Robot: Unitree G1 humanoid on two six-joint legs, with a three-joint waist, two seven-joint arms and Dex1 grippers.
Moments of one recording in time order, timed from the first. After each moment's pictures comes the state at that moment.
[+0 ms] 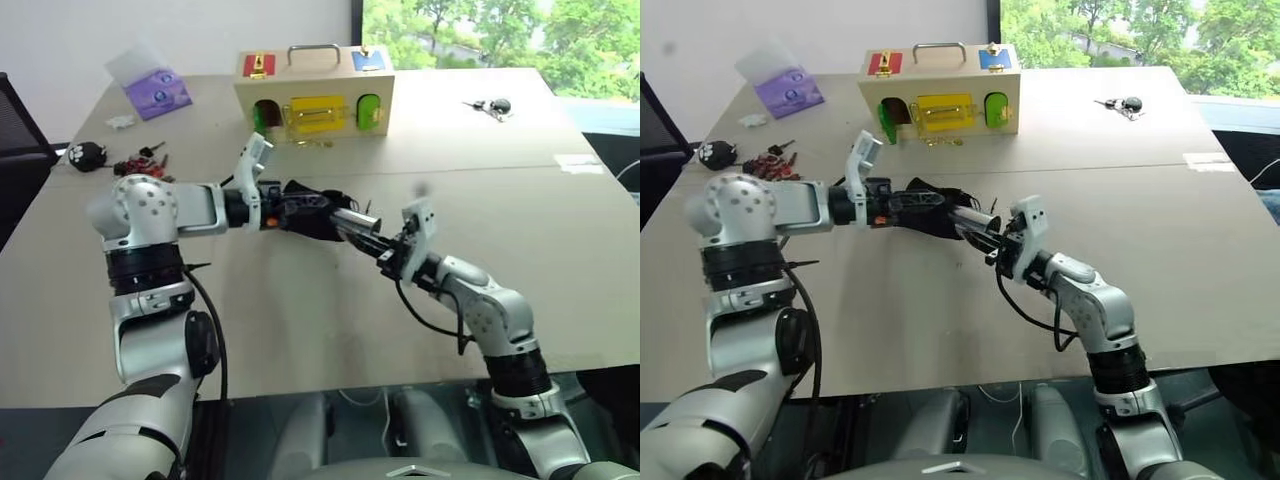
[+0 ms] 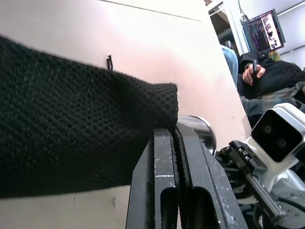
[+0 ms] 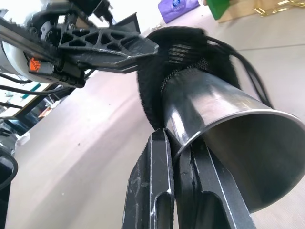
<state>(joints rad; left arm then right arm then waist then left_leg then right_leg) -0.87 0.51 0.35 0.20 -0.79 1.61 -0.52 -0.39 -0.11 0.08 -0.16 0.59 0.73 0.54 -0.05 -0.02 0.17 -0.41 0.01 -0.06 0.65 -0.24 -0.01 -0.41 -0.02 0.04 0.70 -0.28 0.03</state>
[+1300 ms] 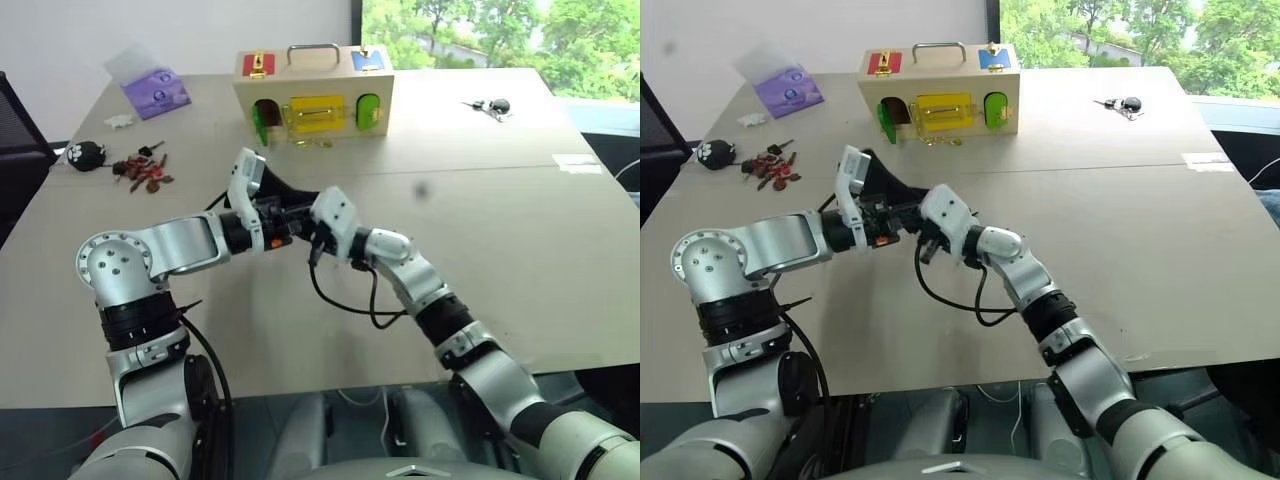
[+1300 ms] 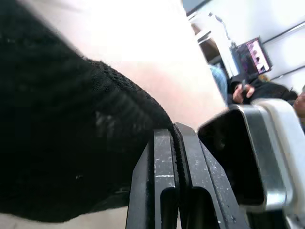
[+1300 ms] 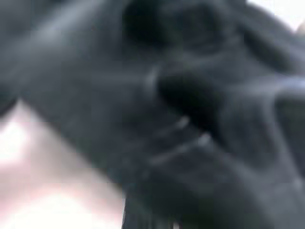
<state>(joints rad) -0.64 0.45 0.40 -0.07 -1.60 1.44 0.20 -0.79 0.13 0.24 0.56 0.18 0.08 0.69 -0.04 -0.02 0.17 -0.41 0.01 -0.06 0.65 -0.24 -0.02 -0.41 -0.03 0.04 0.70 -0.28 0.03</state>
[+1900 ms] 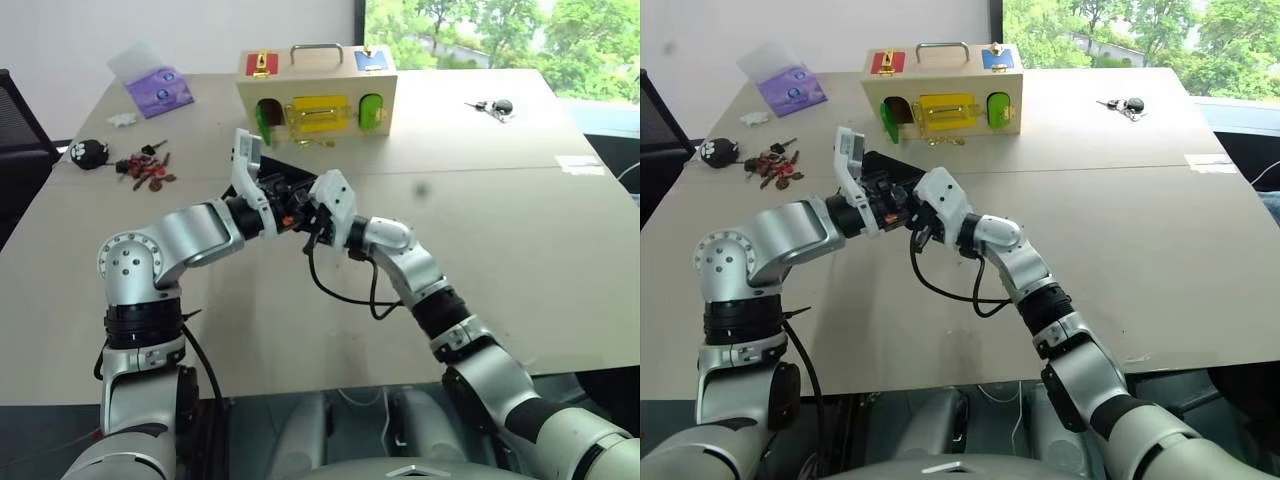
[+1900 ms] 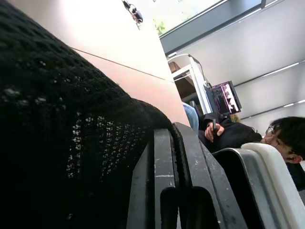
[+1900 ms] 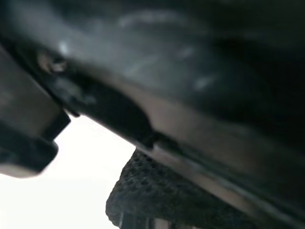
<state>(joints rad) -0.60 0.51 0.19 -0.06 -1.89 1.09 0.36 -0.81 0.09 0.30 0.55 0.02 -0.06 0.73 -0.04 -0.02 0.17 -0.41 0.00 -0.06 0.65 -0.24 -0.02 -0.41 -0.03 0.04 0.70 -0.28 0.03</state>
